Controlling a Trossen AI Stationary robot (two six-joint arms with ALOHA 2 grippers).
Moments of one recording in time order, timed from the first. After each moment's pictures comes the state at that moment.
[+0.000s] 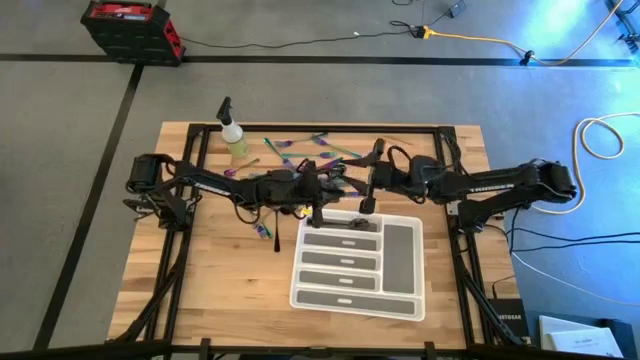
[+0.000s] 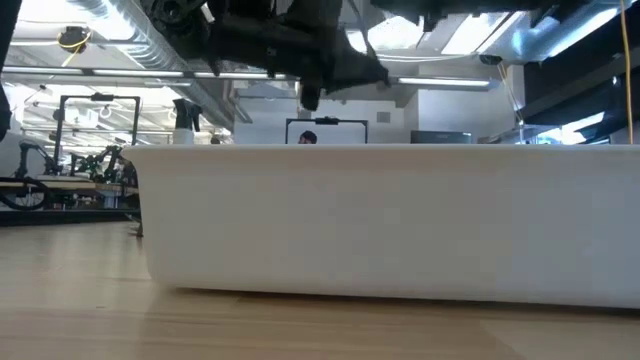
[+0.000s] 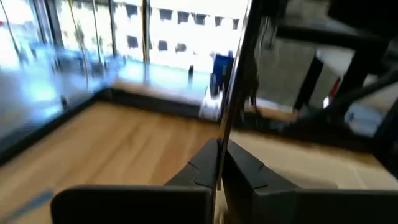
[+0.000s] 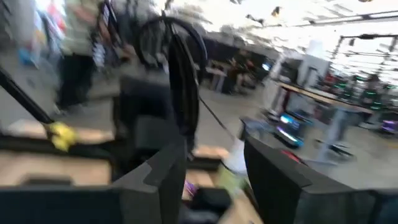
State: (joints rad) left arm 0.06 1.68 0.92 0.63 -0.10 -0.13; right arm -0.04 1.19 0.71 0.54 0.15 -0.27
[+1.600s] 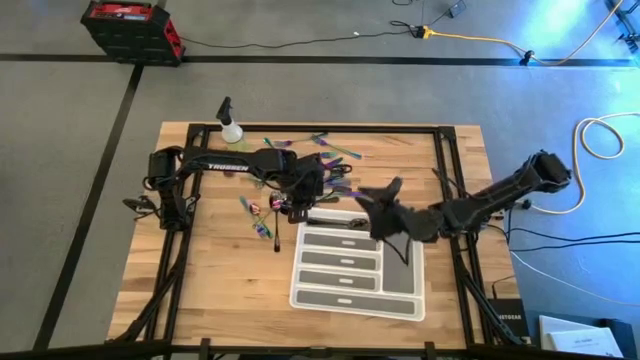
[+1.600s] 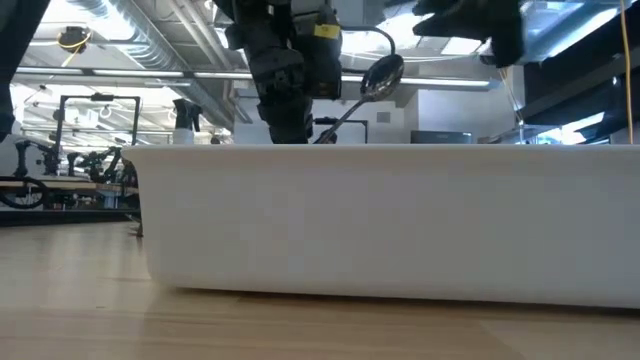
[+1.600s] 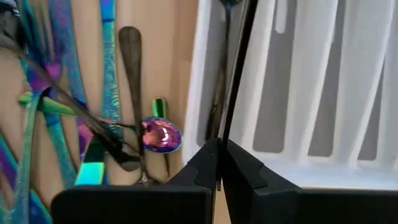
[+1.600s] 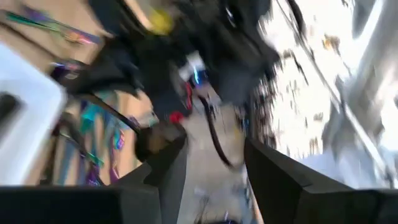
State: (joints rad) left arm 0.19 1.83 1.40 -0.75 0.23 0.12; right arm 0.42 1.21 0.71 0.23 0.94 -0.97
